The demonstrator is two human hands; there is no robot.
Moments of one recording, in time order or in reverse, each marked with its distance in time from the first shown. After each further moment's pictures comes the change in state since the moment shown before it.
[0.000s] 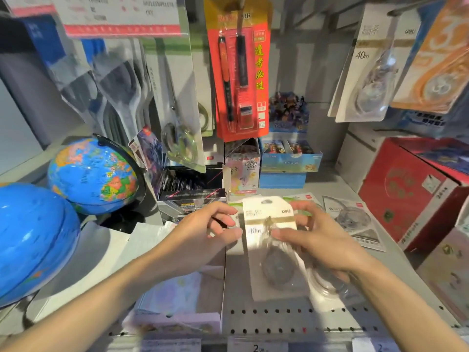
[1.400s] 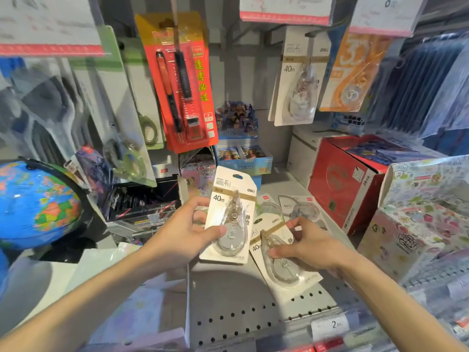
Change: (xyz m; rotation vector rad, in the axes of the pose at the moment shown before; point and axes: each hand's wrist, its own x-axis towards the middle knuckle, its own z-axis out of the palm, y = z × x) left_hand 0.031 0.032 0.025 -0.238 -0.108 -0.023; right_hand -0.023 0.027 -0.053 -0.255 0.142 0.246
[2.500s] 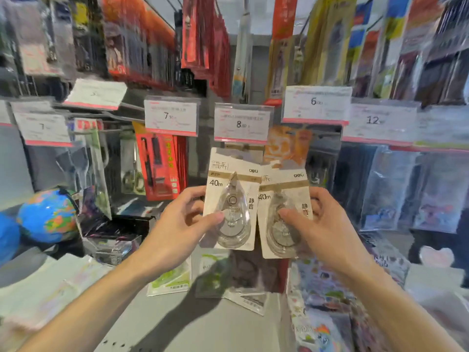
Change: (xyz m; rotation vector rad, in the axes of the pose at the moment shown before) left_hand -0.001 0.175 0.153 -0.022 0.484 0.357; right_hand -0.018 -0.042 -0.228 0.223 0.129 -0.742
